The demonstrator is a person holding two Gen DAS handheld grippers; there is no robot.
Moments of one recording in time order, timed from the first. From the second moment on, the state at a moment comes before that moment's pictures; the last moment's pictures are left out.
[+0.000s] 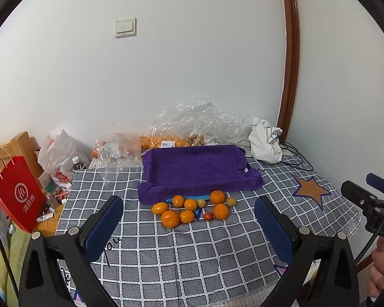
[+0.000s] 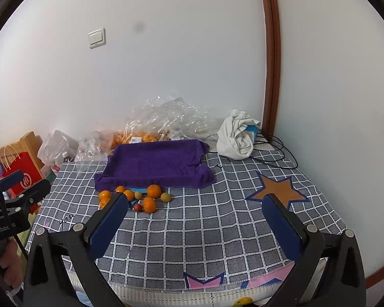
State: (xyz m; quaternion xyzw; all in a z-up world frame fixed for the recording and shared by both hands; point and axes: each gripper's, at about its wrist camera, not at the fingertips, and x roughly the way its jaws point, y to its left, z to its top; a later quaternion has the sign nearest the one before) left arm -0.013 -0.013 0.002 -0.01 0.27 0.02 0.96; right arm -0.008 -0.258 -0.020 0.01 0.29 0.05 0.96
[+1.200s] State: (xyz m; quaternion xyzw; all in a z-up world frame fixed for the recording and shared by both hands) left arm -0.011 -0.020 0.000 -0.01 0.28 0.02 0.96; right arm -0.010 -0.258 -0.025 0.01 0.29 0.06 0.95
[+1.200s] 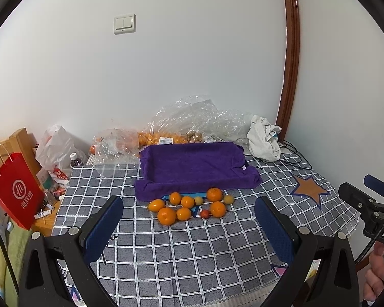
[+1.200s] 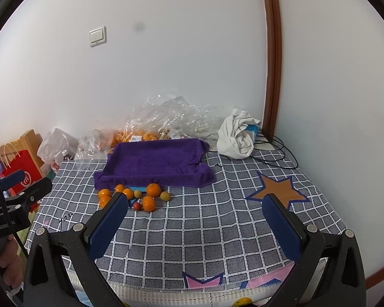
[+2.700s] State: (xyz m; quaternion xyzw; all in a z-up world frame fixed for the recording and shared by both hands) left arm 0.053 0.028 -0.063 0.00 0.31 0.06 0.95; right arm 0.059 -0.242 -0.089 0.01 0.33 0.11 0.94
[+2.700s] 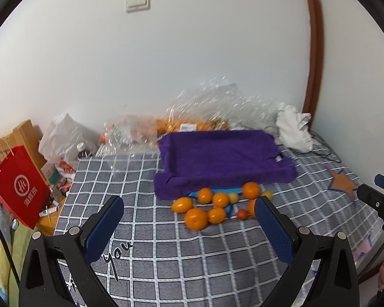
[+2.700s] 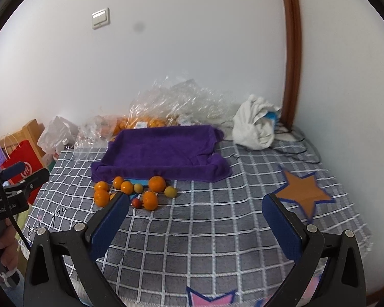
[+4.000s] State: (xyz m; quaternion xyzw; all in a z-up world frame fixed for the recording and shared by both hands) left arm 0.143 0.064 -0.198 -0.12 0.41 -0.02 0.90; right arm 0.198 -0.189 -0.235 -0.02 0.43 0.17 0.89
